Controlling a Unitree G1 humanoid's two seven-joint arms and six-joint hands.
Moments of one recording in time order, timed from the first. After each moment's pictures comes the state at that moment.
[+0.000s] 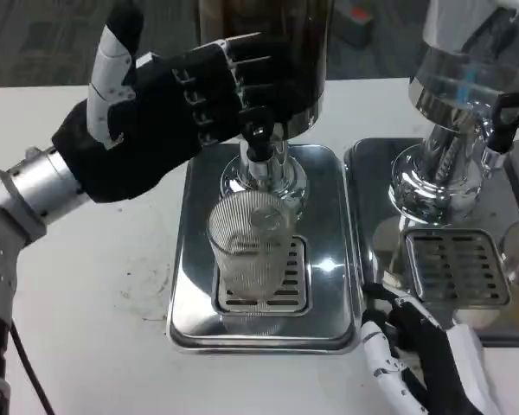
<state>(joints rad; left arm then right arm) -0.60 0.41 0.16 0.51 -0.53 0.13 -1.14 0.55 -0.03 0.34 -0.35 -0.55 0.10 -0.22</state>
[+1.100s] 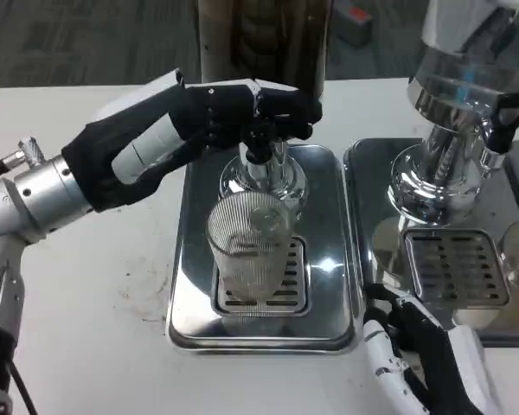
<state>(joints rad) -0.56 0.42 0.09 0.57 -0.34 -0.42 -1.15 0.55 -0.04 0.34 -0.35 -0.54 0.10 -0.22</state>
